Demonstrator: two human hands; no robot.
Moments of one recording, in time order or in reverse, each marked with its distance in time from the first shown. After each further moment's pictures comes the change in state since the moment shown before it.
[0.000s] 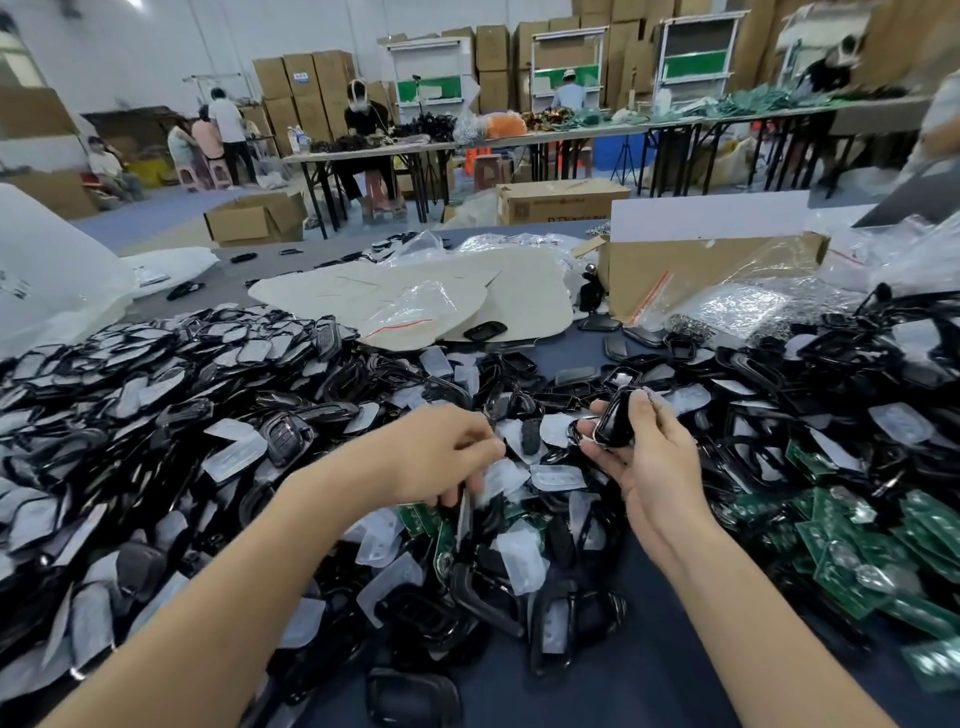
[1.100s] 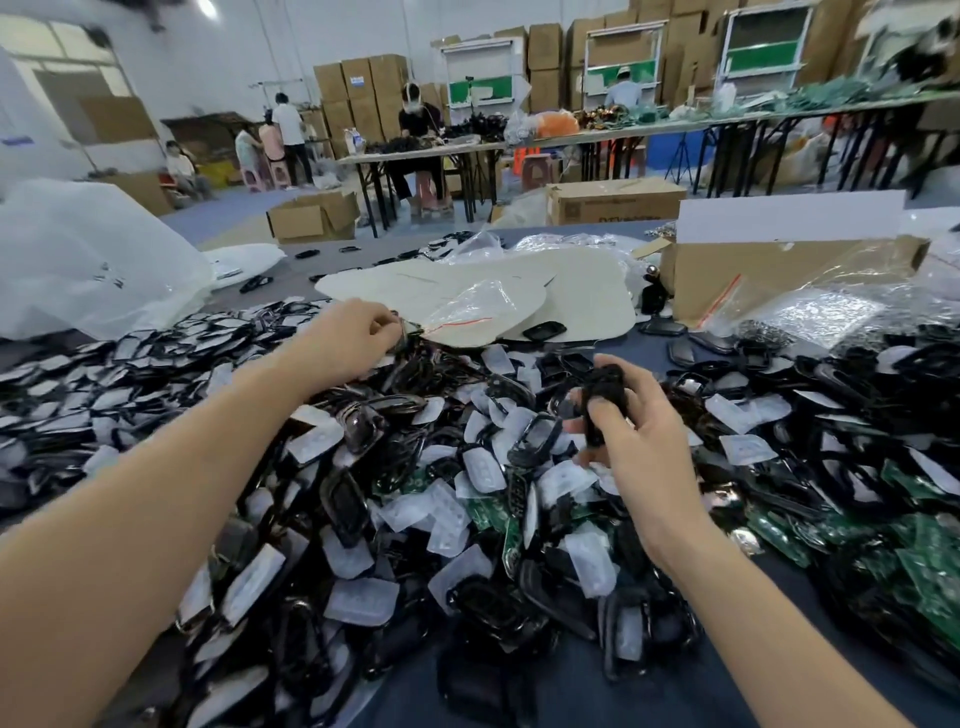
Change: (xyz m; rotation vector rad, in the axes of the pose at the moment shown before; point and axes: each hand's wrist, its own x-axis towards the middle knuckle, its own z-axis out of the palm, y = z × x) left_hand -0.009 -0.088 -0.112 0.249 0.517 -0.242; right_hand -0.031 0.004 0.057 -0.286 -0.297 -0.159
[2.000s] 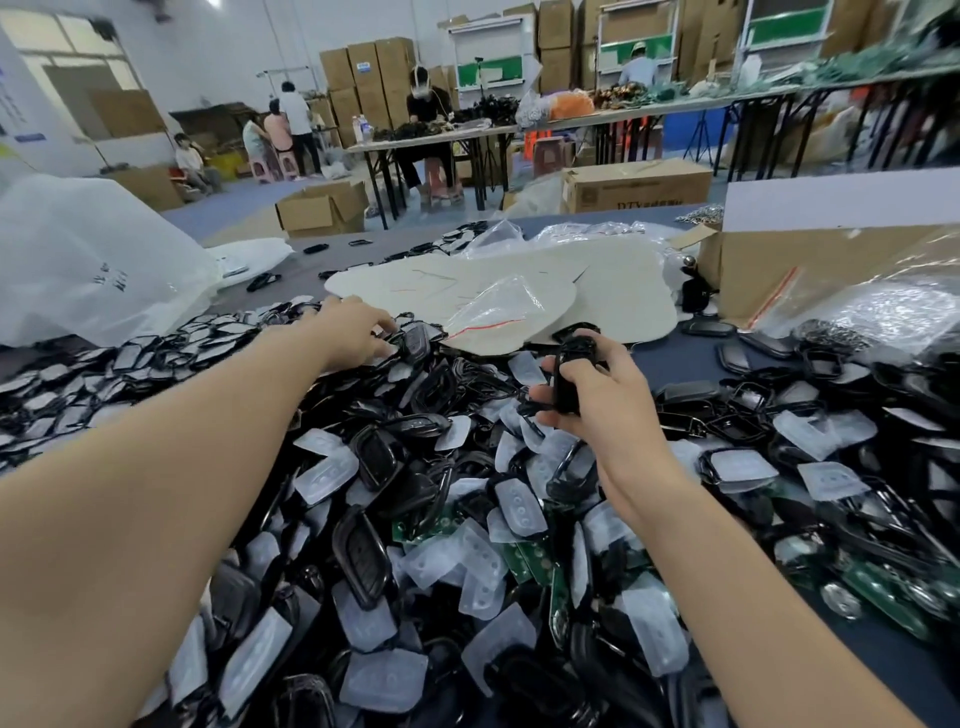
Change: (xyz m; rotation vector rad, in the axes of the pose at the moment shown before) left_hand 0.085 -0.068 0.011 0.403 -0.244 -0.083; right_hand 0.067 0.010 0.070 0.147 0.011 0.213
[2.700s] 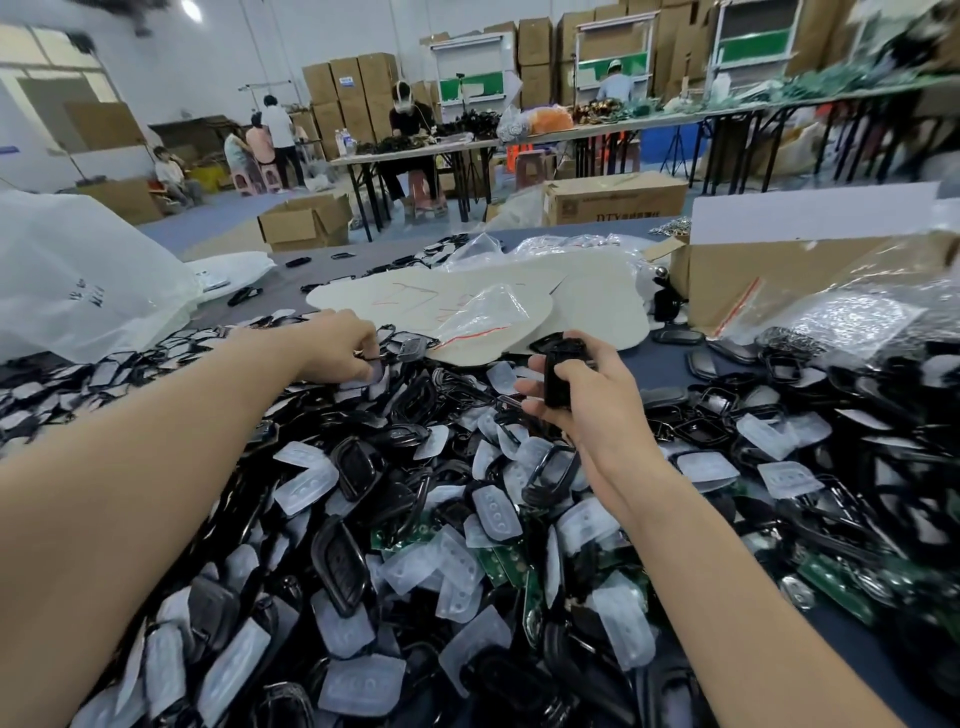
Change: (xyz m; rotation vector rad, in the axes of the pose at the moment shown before) left_hand -0.010 0.008 -0.011 -0.005 -0.043 0.161; right_hand 0.000 -0.015 -0.007 0.119 0.001 0.005
